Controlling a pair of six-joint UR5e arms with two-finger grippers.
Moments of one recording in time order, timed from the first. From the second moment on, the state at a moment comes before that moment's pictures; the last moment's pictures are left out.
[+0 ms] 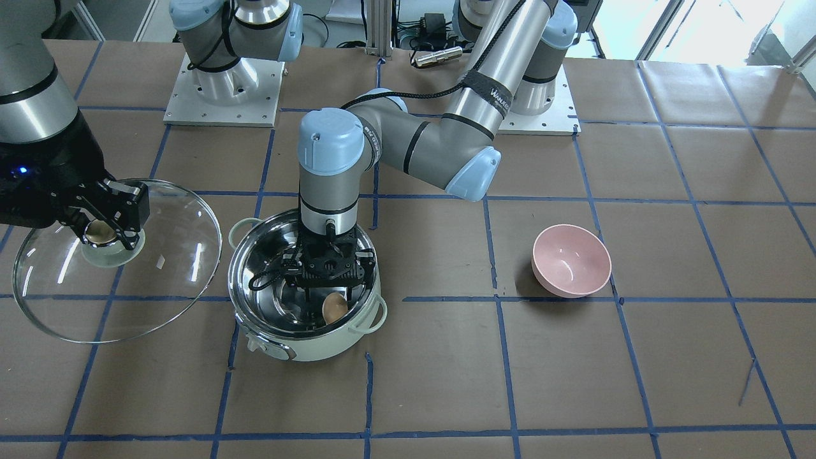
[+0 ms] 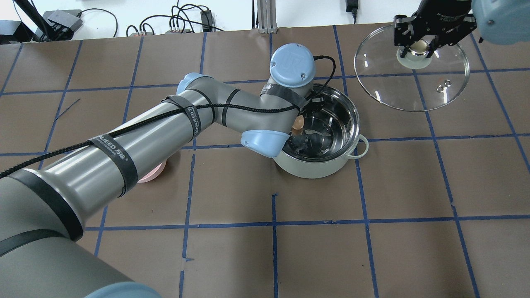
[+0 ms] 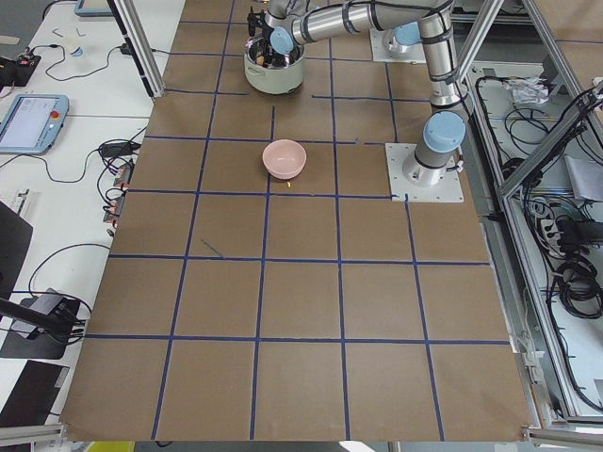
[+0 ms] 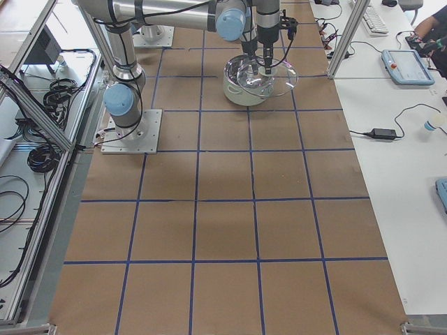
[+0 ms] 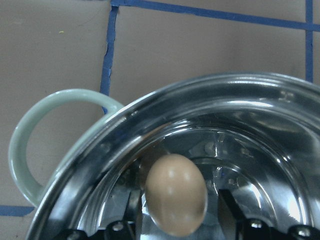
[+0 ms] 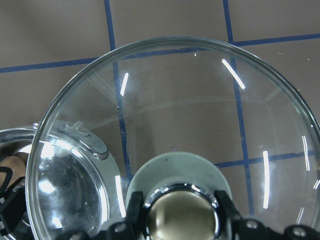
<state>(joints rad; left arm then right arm) -2.06 -2.12 -1.55 -0.76 1.62 -0.58 1.48 -1.44 1.48 -1.78 -1.62 0.01</state>
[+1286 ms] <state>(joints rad) -1.78 -1.78 -1.55 -1.22 1.56 -0.43 1.52 -1.47 1.55 -1.80 -1.62 0.05</state>
